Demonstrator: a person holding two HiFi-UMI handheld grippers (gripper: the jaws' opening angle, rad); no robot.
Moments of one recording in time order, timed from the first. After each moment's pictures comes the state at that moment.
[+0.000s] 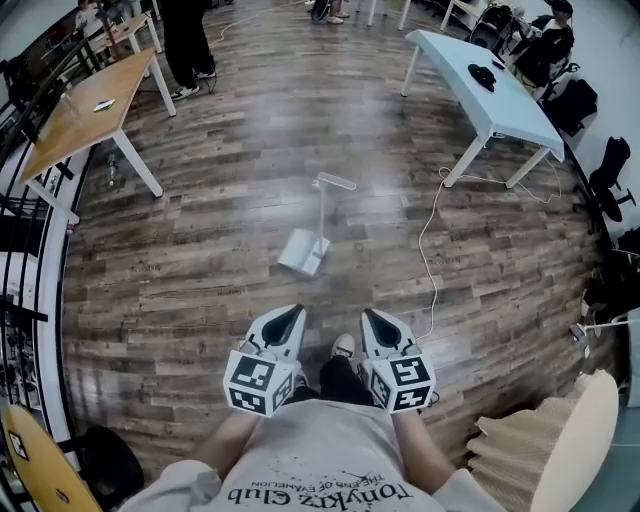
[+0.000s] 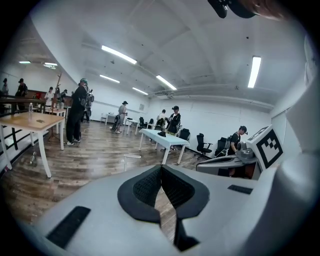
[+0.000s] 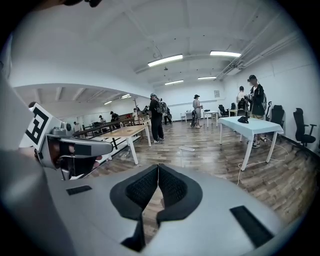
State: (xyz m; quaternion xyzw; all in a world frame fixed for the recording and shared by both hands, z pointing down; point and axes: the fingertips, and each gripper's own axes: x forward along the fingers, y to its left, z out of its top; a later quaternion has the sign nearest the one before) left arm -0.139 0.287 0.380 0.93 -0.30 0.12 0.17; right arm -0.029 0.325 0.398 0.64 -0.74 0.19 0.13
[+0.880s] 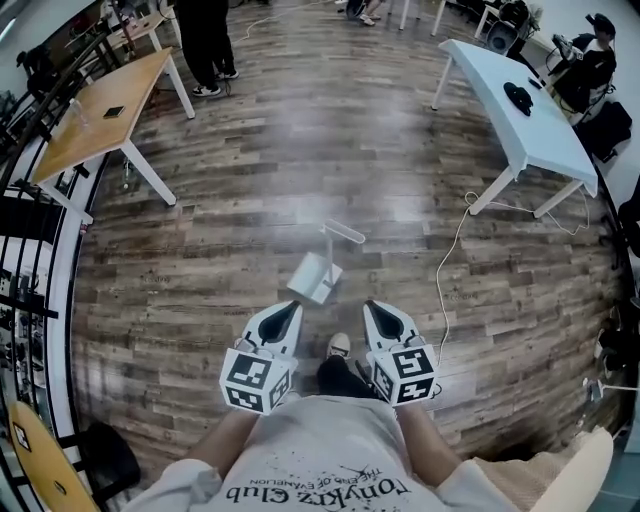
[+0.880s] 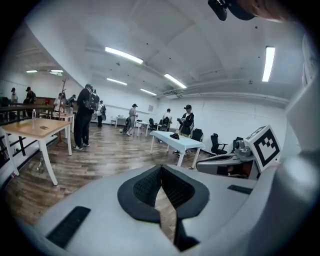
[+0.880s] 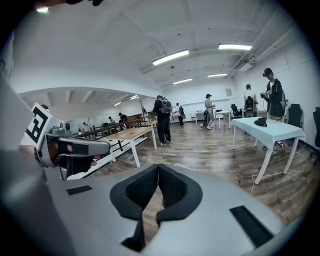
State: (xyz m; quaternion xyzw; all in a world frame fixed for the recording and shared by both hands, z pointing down) left arm -0.062 0.118 0.383 0.91 -0.36 0.13 0.16; right arm 0.059 0.139 0.406 0.59 -0.78 0.18 0.12
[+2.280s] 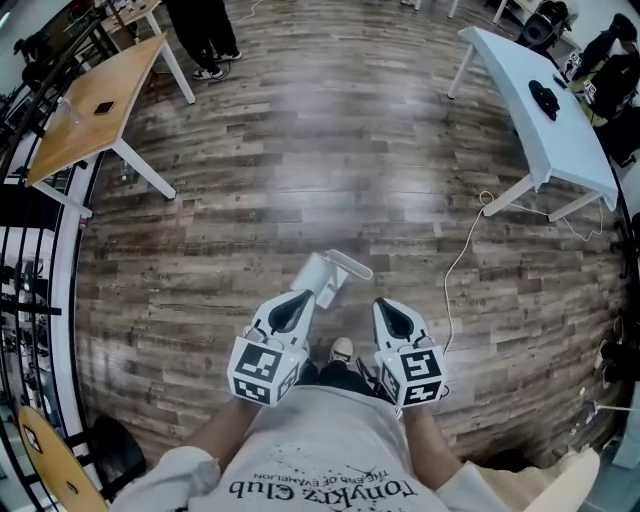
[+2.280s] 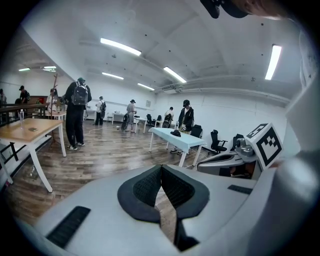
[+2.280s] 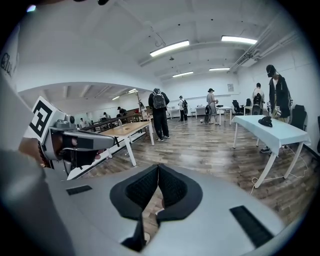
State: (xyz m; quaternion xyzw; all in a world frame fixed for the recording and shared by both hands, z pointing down) left arm -0.008 -0.017 0.391 0.91 -0.34 0.16 0.16; right arm 0.103 0.015 0.418 0.58 -0.78 0.20 0.15
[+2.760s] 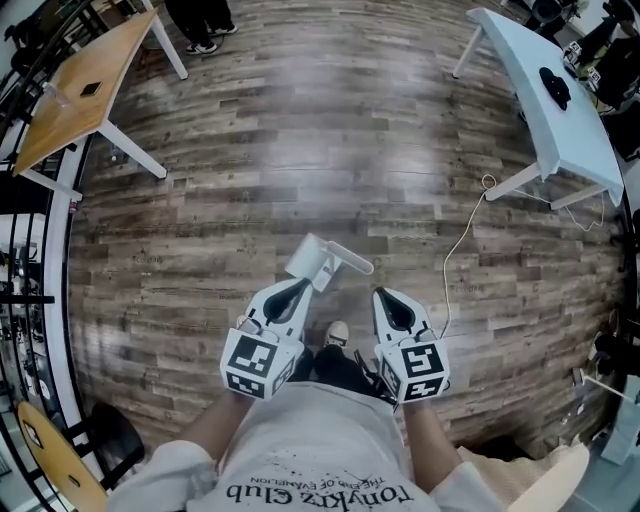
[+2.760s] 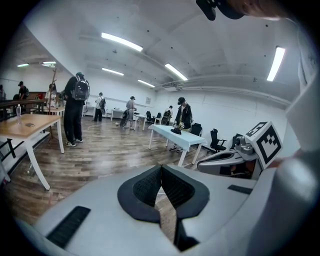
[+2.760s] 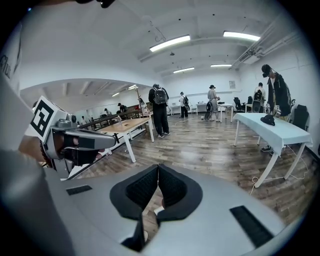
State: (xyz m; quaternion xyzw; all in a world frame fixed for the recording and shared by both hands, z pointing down) left arm -0.002 -0.052 0.413 0.91 -0.33 0.17 0.18; right arm 0.108 -0.019 0.436 0.57 -0.78 0.21 0.17
